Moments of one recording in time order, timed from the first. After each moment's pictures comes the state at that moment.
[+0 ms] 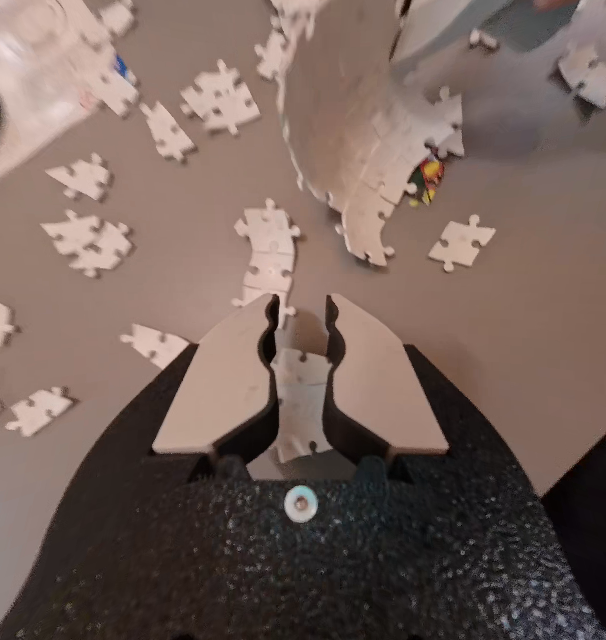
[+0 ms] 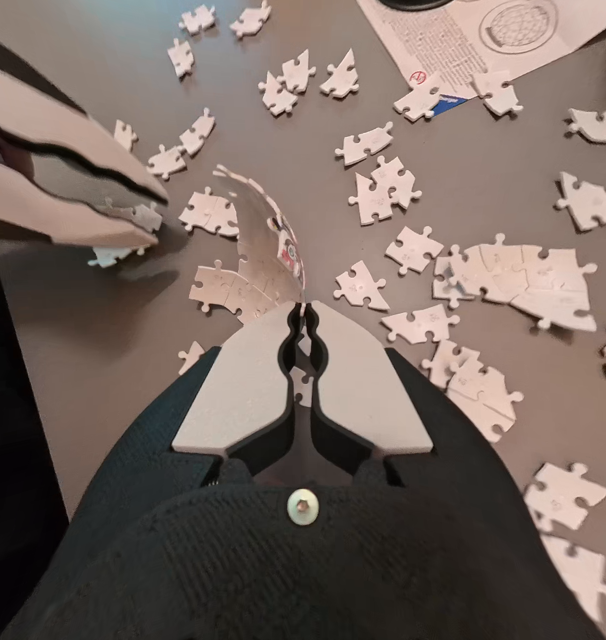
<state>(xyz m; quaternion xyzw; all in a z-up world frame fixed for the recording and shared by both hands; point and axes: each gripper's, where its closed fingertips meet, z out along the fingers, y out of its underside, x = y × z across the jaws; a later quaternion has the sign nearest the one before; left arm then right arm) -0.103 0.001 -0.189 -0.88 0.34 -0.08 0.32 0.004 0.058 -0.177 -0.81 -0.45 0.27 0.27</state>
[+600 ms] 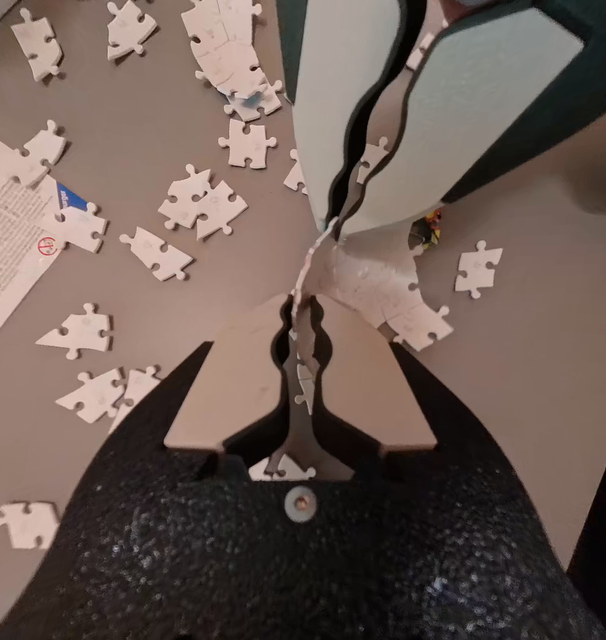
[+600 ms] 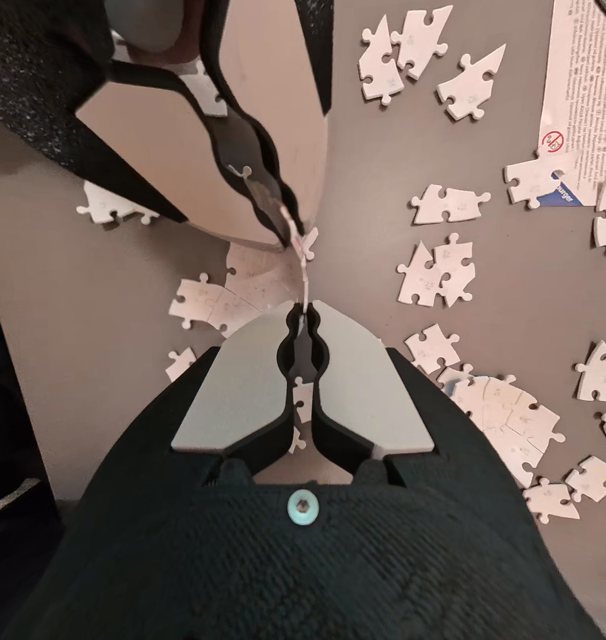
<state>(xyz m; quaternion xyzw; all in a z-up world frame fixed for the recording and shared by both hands) -0.080 0.057 -0.192 -0.82 0.48 -0.18 0.25 -0.048 0.059 -0.184 -0.73 -0.64 0.18 0.14</state>
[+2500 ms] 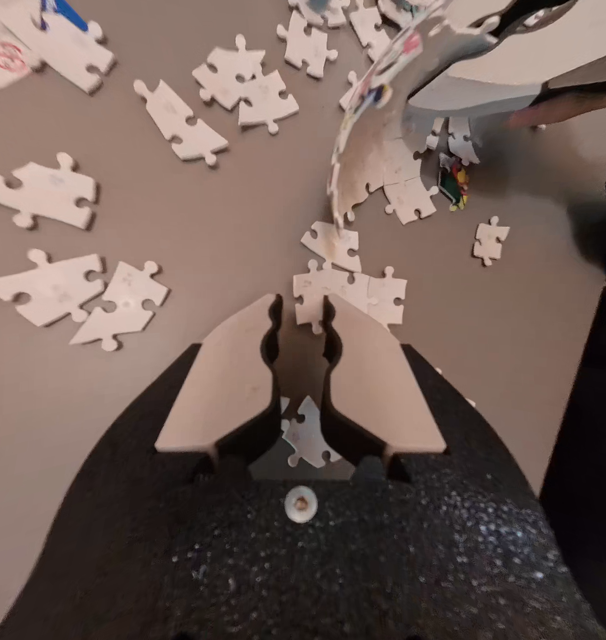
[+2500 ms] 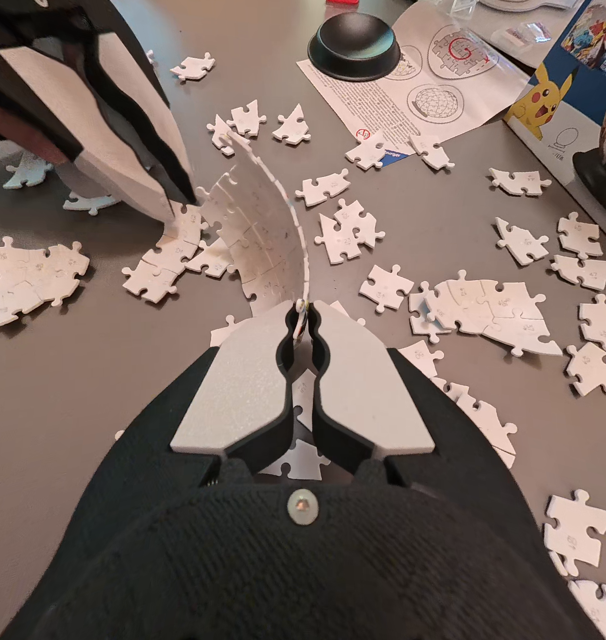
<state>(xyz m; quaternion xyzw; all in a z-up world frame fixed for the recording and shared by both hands) -0.129 0.052 -0.221 -0.86 0.38 -0.29 0.20 -0.019 0.080 -0.192 -0.80 -0.42 0.20 0.39</state>
